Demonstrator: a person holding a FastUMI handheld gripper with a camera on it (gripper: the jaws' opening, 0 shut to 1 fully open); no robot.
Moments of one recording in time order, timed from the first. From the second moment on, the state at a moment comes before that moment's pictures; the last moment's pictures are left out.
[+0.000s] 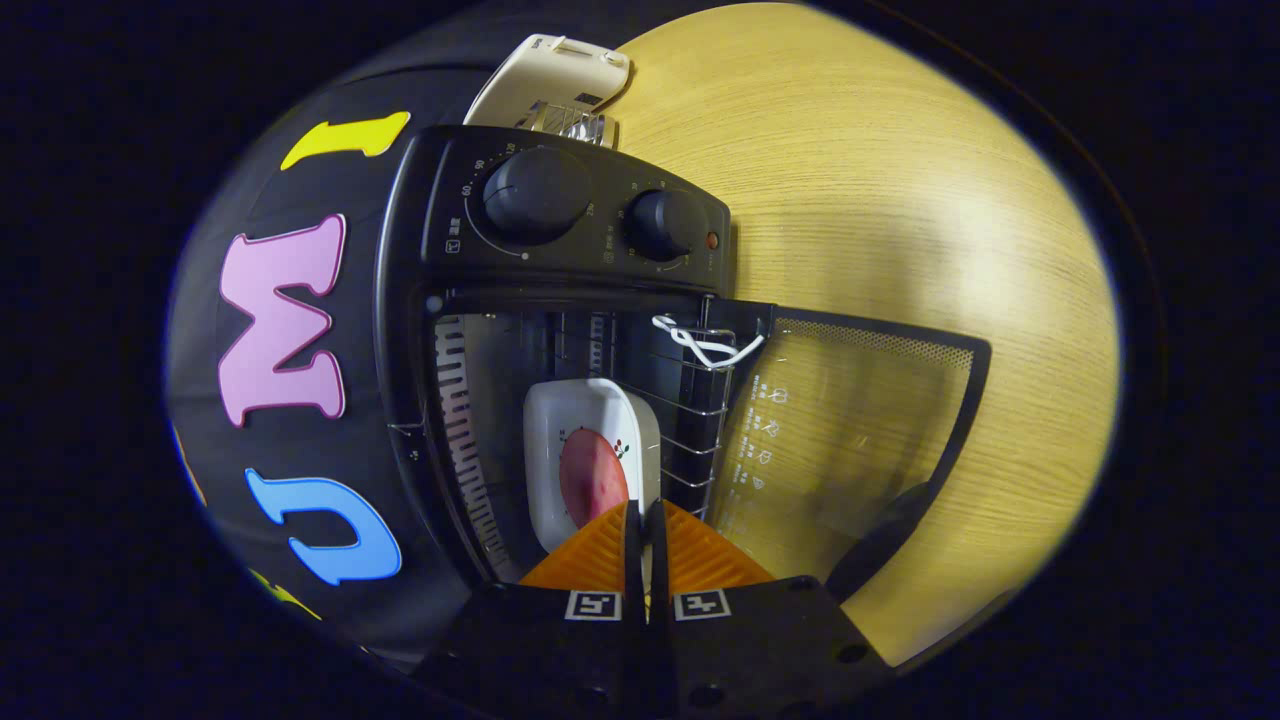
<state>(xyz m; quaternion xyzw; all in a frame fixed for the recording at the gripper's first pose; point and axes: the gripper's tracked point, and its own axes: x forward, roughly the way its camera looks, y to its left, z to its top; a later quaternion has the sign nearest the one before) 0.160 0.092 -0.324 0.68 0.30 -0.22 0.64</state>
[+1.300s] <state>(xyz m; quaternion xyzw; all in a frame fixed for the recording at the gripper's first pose) 0.102 0.129 -0.265 0.60 0.34 -0.14 0.71</state>
